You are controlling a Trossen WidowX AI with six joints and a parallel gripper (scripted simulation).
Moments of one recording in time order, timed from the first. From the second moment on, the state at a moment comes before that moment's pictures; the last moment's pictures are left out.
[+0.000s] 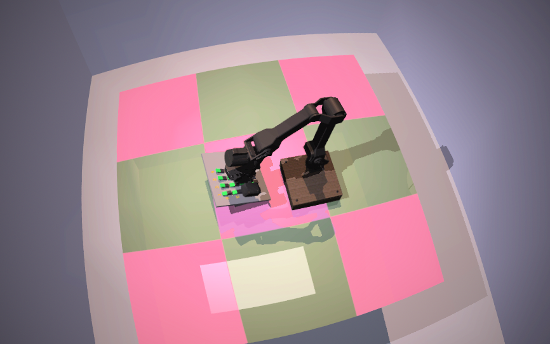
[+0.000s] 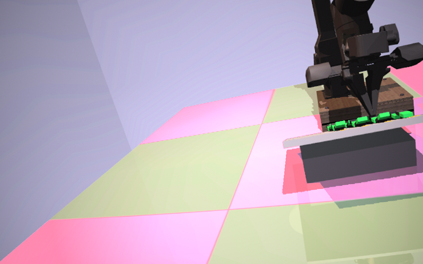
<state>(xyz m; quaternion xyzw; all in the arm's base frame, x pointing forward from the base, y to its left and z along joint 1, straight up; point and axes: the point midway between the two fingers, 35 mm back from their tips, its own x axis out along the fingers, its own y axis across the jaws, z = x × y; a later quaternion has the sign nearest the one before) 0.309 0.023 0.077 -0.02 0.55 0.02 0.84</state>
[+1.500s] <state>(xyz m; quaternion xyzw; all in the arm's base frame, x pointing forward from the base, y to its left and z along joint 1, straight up) 0.289 -0.004 0.132 -0.02 0.56 0.02 0.83</state>
